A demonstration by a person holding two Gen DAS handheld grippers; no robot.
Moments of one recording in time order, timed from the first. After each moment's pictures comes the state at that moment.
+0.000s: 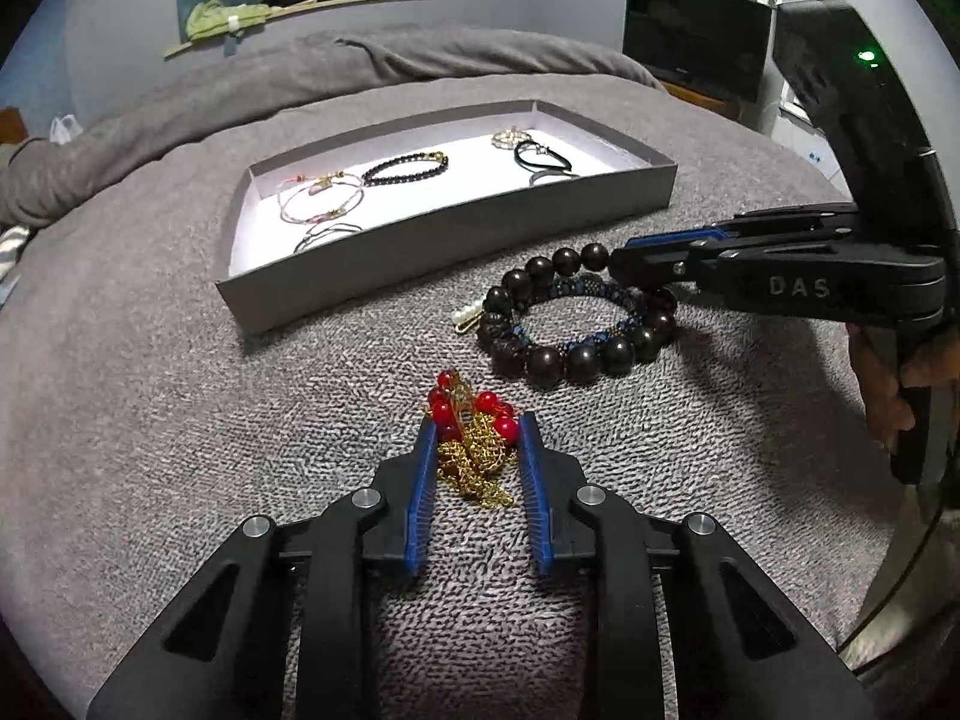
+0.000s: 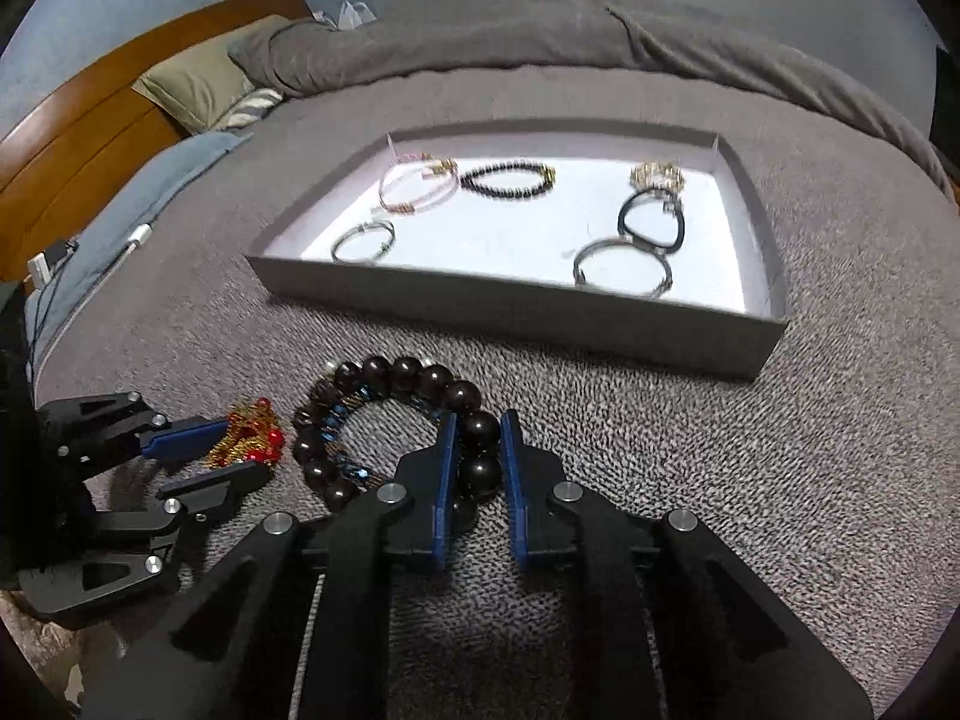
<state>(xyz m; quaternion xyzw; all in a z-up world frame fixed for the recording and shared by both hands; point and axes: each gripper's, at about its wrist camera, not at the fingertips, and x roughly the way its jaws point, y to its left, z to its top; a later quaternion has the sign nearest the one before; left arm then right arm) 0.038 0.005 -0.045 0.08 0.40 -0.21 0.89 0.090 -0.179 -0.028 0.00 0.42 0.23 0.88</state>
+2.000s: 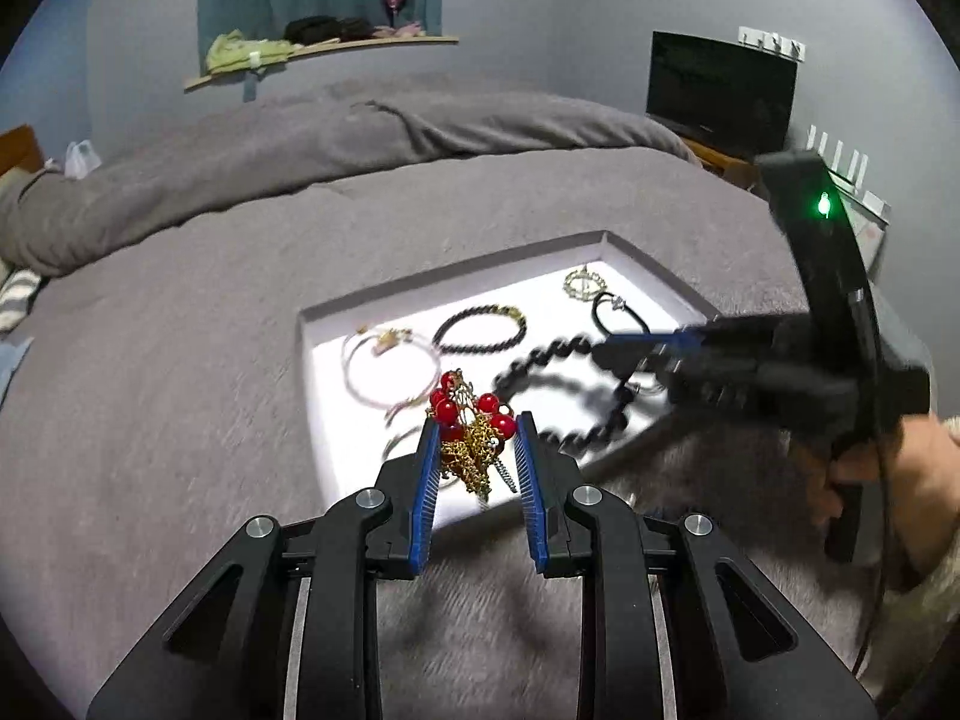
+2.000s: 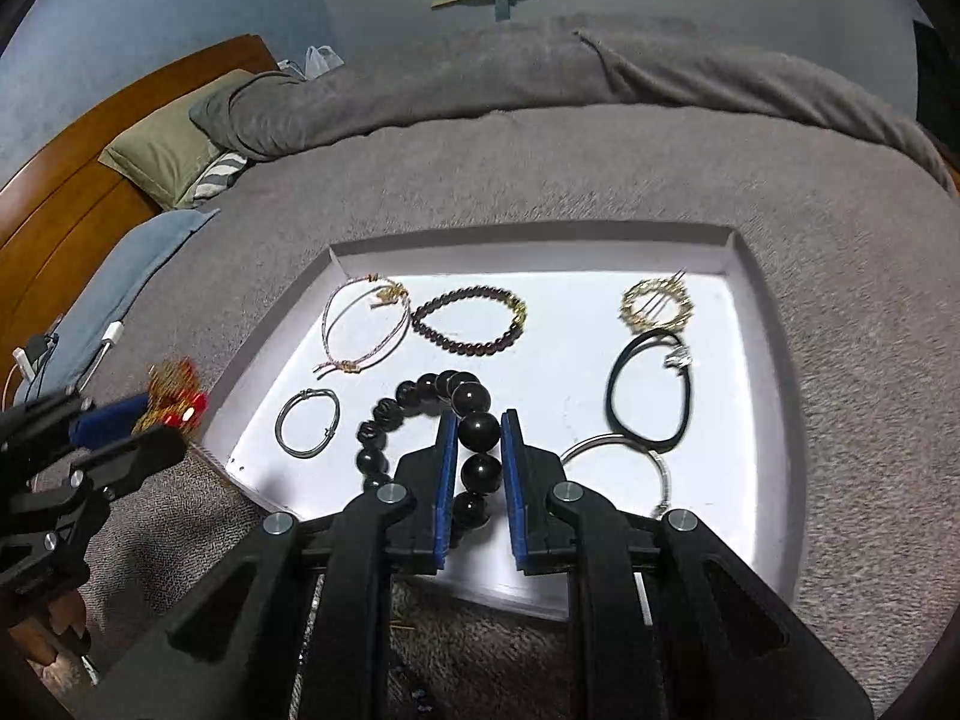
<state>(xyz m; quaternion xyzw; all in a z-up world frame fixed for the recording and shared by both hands) 0.131 0.018 0.022 0.07 0.35 -0.20 0.91 0.193 -0.168 -0.020 0.05 0.42 0.21 0.88</state>
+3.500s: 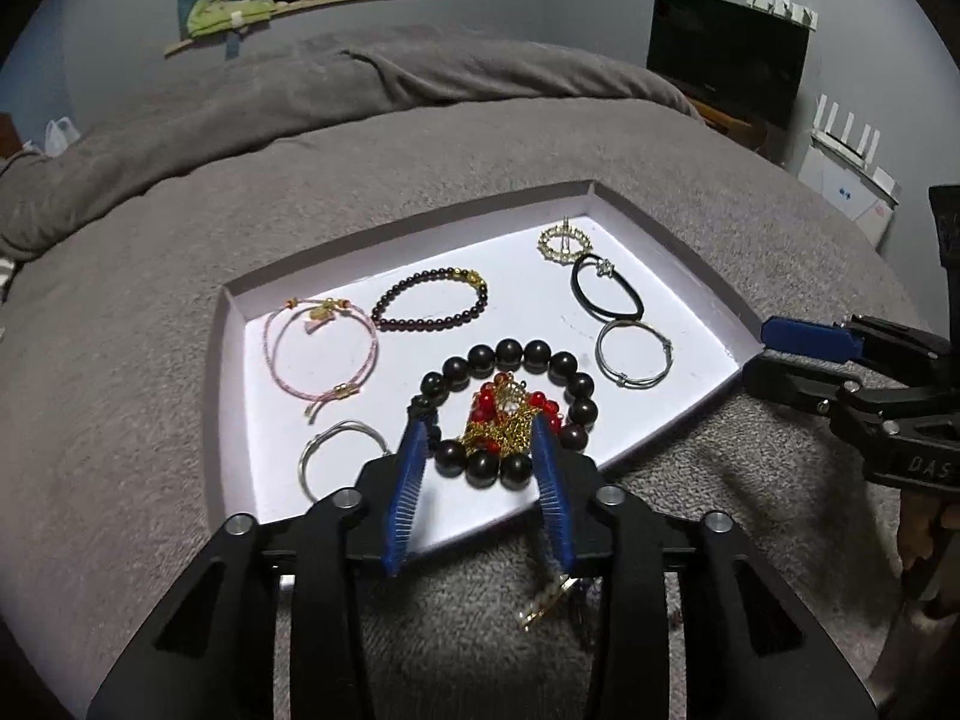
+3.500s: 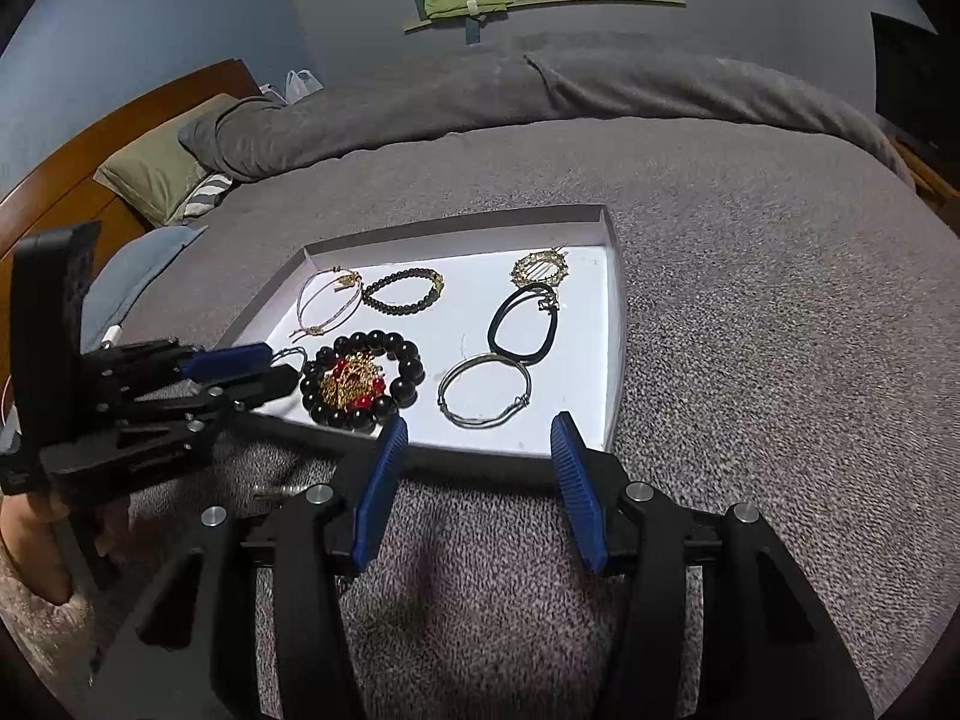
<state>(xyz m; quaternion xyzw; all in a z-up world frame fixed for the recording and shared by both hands) 0.155 -0.018 -0.004 0.07 0.40 -0.20 0.89 0.126 -0.237 -0.003 0.05 0.40 0.17 0.90</state>
